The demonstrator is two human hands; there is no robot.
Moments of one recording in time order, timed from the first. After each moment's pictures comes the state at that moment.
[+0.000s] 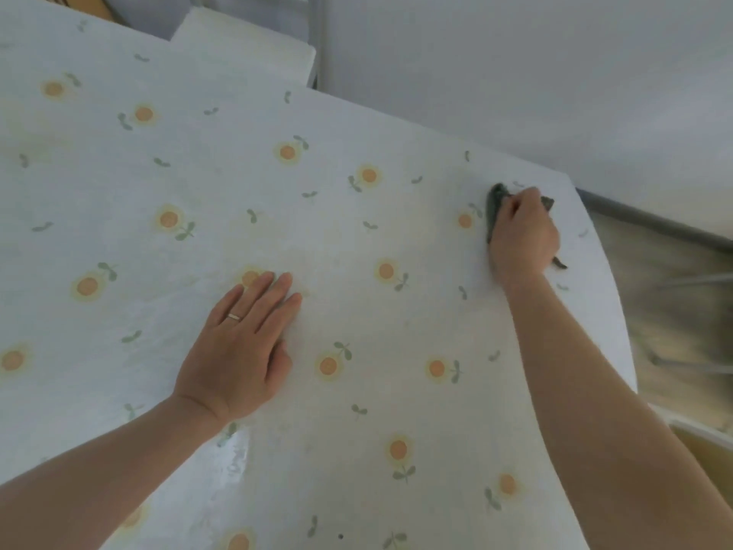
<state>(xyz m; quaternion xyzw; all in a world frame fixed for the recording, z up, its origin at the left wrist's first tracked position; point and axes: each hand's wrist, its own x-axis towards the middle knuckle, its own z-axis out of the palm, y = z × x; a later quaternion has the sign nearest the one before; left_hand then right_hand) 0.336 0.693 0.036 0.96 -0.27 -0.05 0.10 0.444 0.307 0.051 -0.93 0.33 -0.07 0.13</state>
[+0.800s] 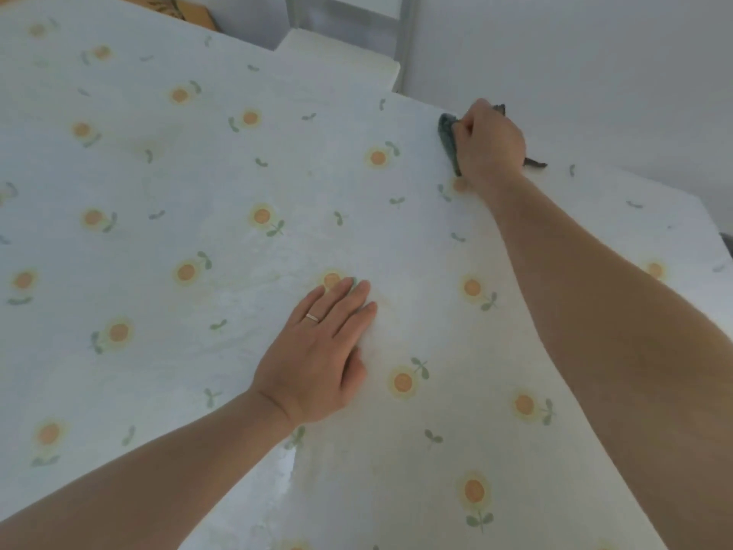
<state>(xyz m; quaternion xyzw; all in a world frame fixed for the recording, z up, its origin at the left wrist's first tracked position) 0.335 0.693 0.035 0.96 -0.27 -0.04 0.11 0.594 0.439 0.045 -0.98 0.09 -0.03 0.15</state>
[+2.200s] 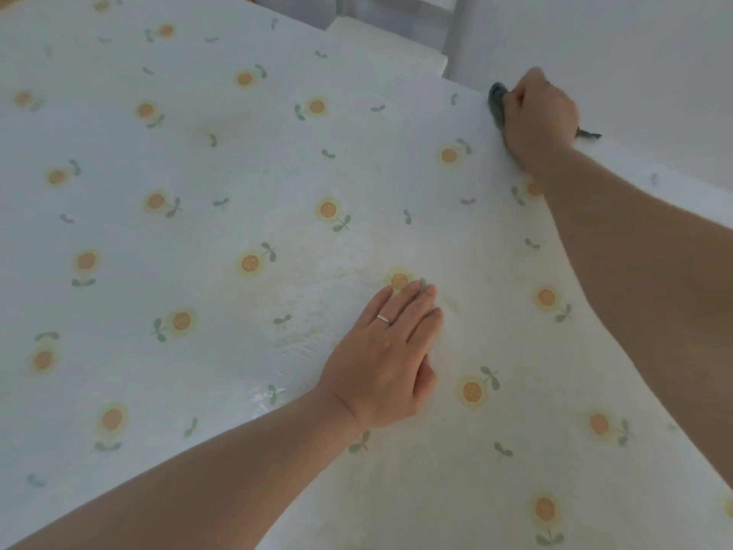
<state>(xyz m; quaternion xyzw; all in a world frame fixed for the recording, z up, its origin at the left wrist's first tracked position) 0.338 0.697 0.027 0.95 -0.27 -0.03 0.15 0.636 0.481 0.041 -0.99 0.07 -0.04 0.14</state>
